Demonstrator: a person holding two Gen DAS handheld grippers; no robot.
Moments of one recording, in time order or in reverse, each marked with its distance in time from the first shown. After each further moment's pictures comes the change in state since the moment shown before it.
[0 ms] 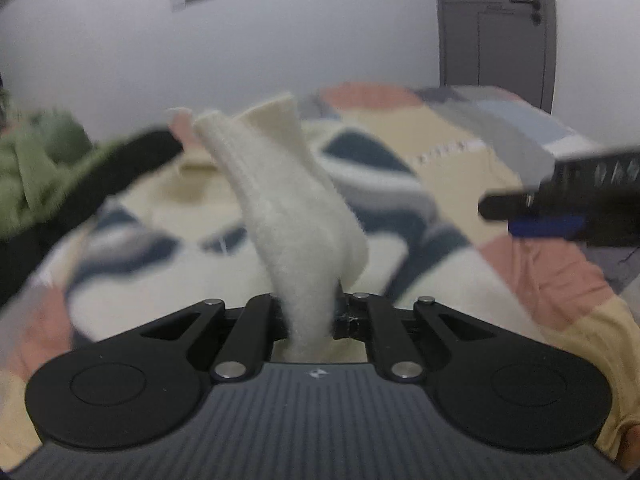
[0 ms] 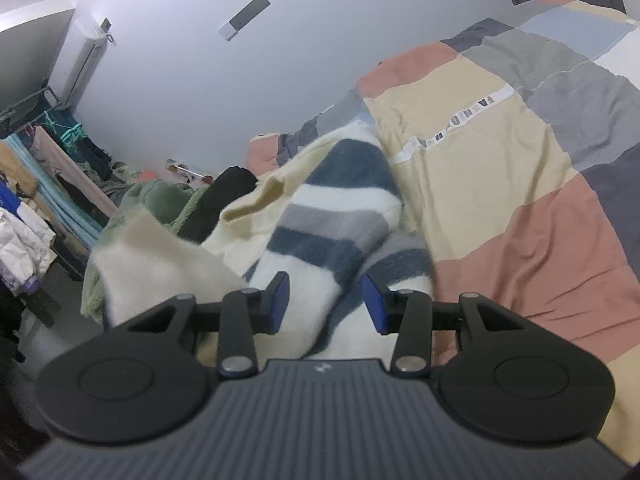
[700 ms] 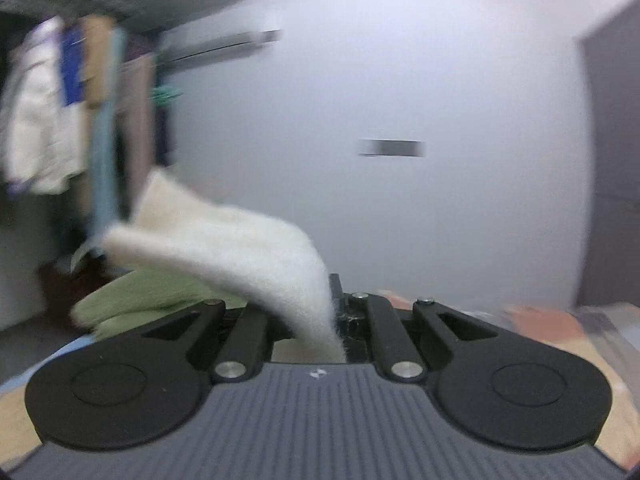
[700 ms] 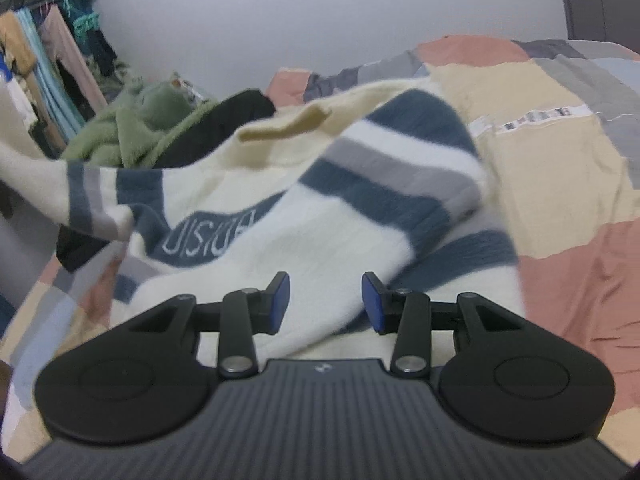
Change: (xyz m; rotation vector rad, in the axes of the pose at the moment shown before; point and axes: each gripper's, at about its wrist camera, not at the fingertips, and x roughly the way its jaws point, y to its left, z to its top) left arm -0.162 0.215 0.129 -0.236 -0.455 0.361; right arm 0.066 0.068 -0.033 -0.282 0.112 -0.084
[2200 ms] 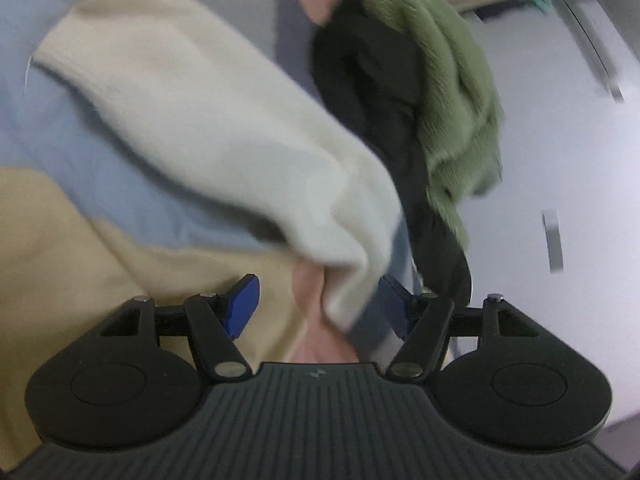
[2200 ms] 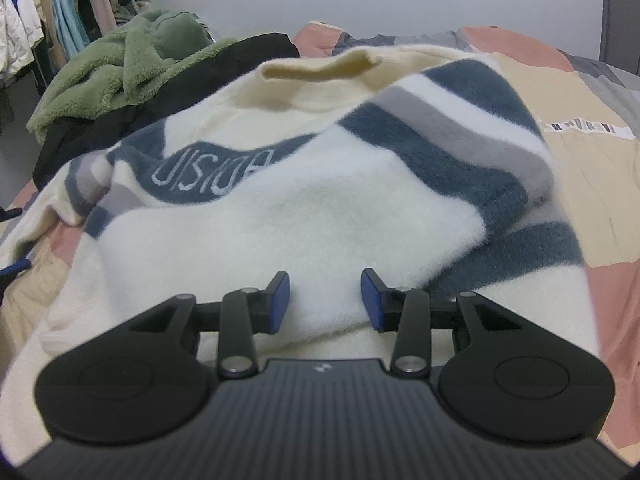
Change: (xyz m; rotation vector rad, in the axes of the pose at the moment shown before) left arm 0.009 0.209 -0.326 -1.350 0.343 0.230; right arm 0.060 0.040 -0.024 -0.196 0.104 -0.050
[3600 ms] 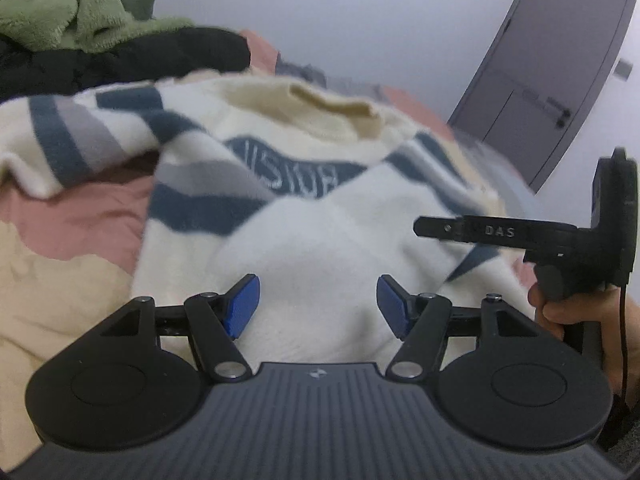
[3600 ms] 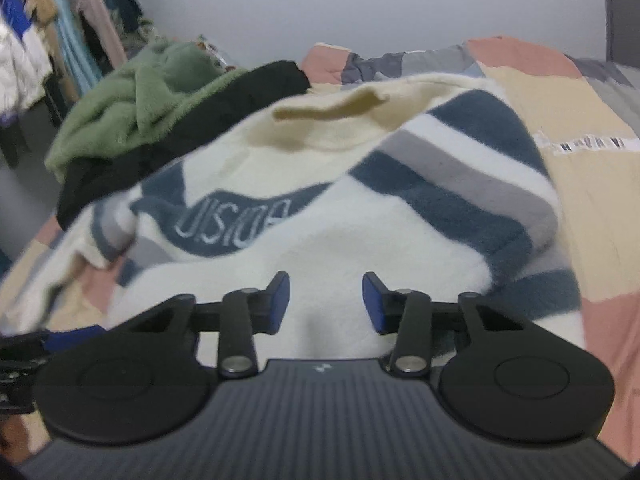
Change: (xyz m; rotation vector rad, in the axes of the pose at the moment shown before) left arm -0.028 -0.086 -0.217 1.210 0.486 -0.229; right arm -0.005 -0.002 0.032 0.026 -0.028 0.062
